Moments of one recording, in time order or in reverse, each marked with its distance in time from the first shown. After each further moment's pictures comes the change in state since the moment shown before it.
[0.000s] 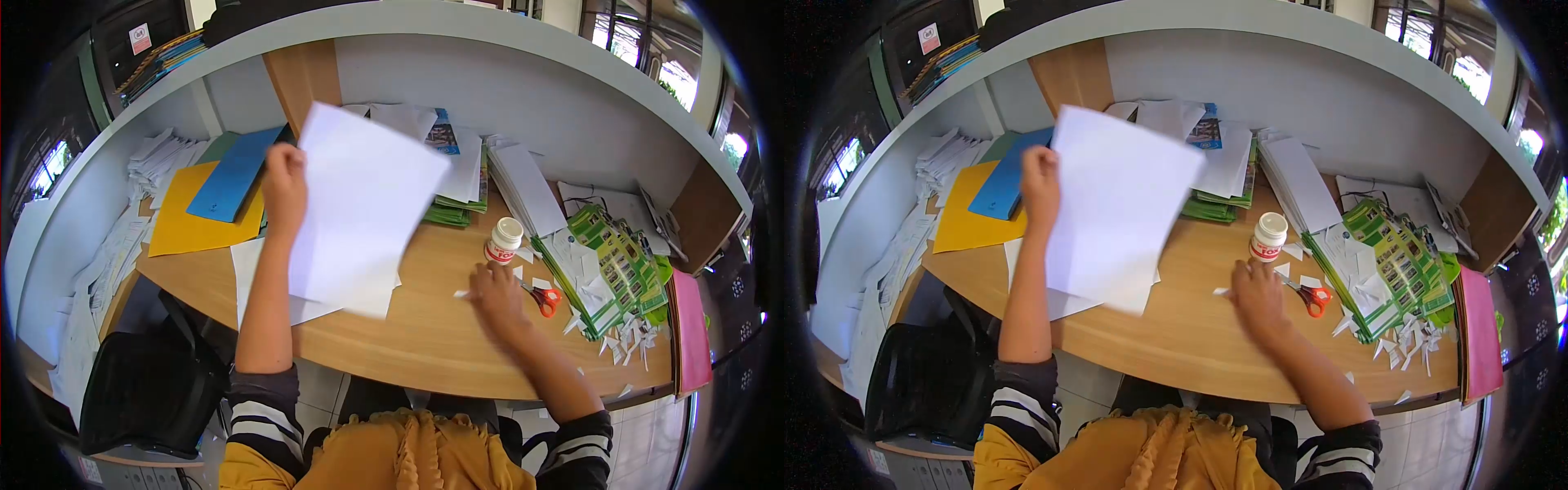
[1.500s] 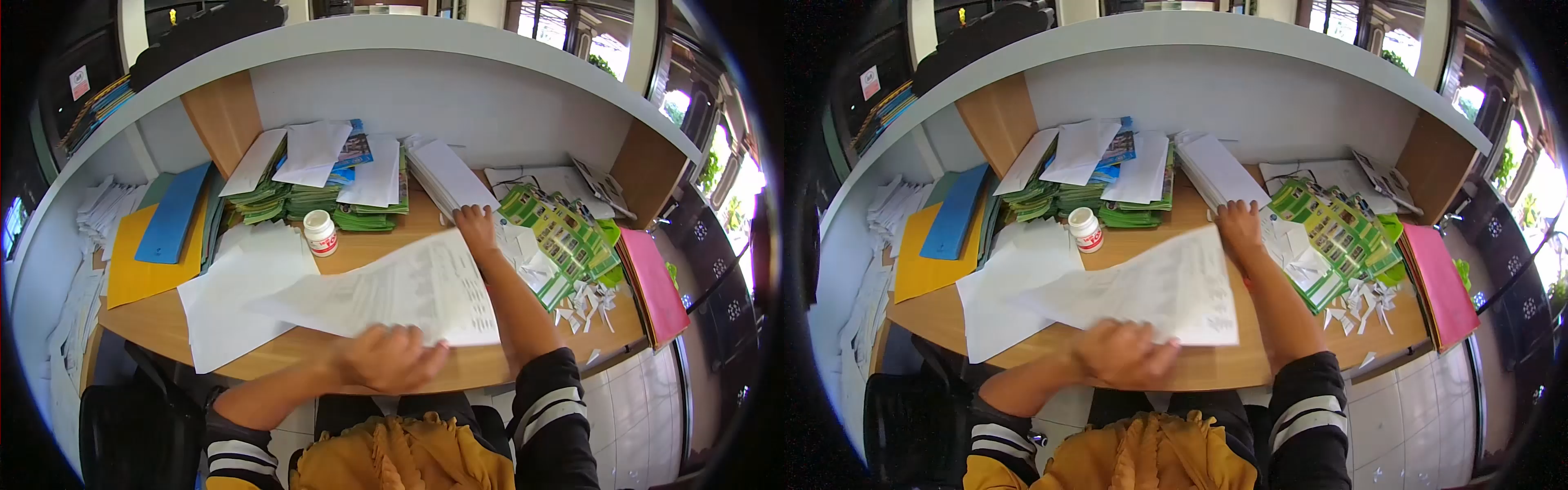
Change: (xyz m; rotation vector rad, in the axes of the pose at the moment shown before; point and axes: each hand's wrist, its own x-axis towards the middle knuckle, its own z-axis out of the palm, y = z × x) left_hand -0.147 0.156 0.009 -0.086 0.046 1.382; right_hand 0.056 0.150 0.019 -0.429 0.381 0.077
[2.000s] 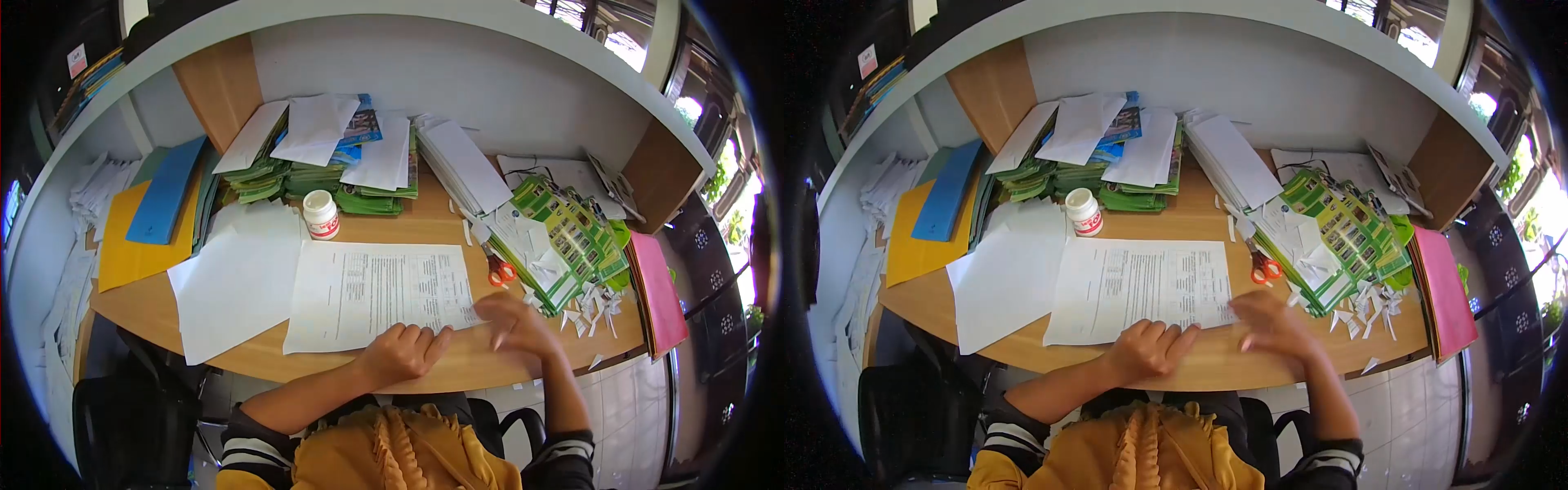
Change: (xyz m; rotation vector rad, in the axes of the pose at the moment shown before) left_hand -0.039 0.059 0.050 -0.121 -0.327 -0.294; right_hand -0.104 -0.026 -0.168 1.093 -0.475 0.128
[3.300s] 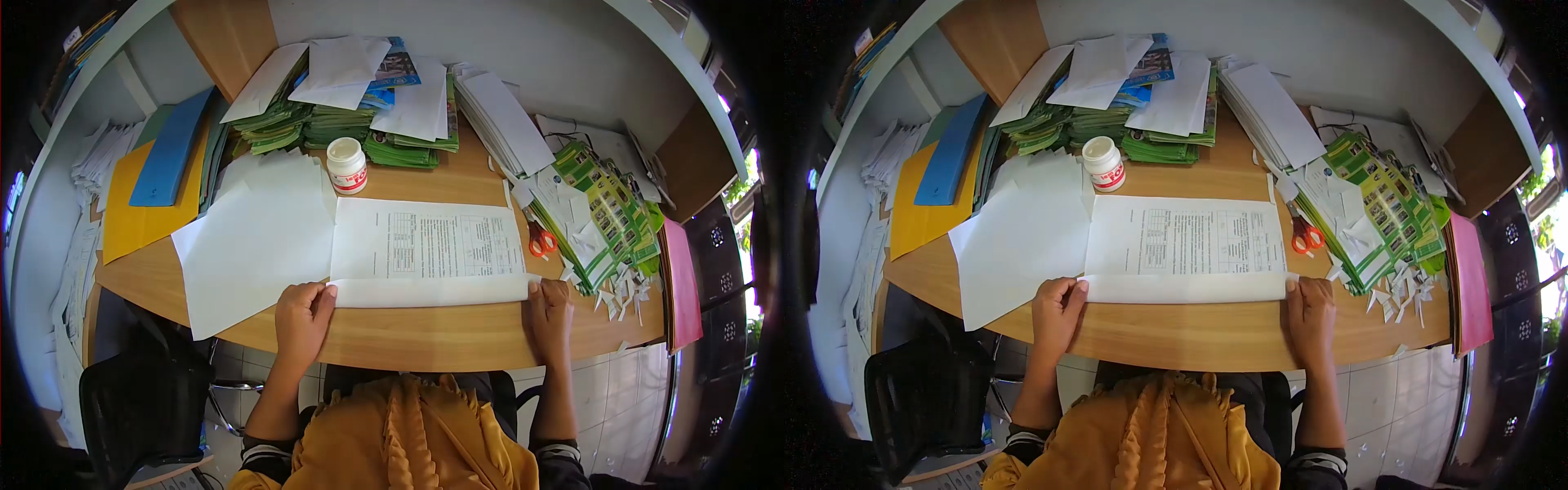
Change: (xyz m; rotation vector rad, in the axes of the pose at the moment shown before) left_hand -0.095 -0.058 -0.063 -0.455 -0.112 -1.238; right_hand -0.010 -0.018 0.049 -0.281 0.464 0.423
